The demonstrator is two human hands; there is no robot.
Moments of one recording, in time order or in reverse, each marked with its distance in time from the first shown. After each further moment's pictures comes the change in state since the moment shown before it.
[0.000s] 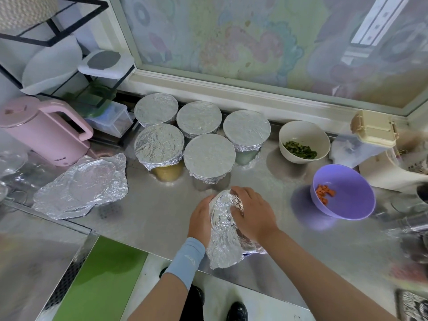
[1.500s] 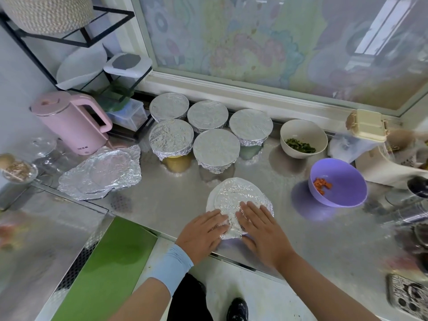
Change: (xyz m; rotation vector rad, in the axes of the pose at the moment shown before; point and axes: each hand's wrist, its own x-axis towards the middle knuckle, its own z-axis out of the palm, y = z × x) left_hand -0.058 -0.044 -0.052 1.006 -0.202 1.160; right_hand -0.096 0.024 0.021 -0.295 0.147 -0.460
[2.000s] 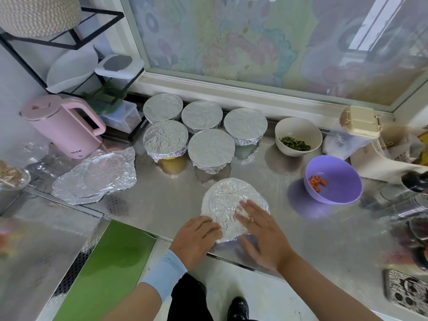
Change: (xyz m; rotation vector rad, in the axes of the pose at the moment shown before) left_hand -0.005 0.003 -0.001 0.022 0.101 0.025; right_hand -0.004 -0.001 -0.017 0.293 0.073 0.051
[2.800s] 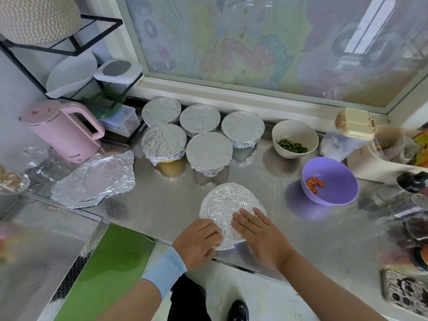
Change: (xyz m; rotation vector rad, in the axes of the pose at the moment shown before) left_hand 0.013 0.001 -0.008 -0.108 -0.085 0.111; right_hand -0.002 0.019 0.011 -0.405 -0.068 -0.249
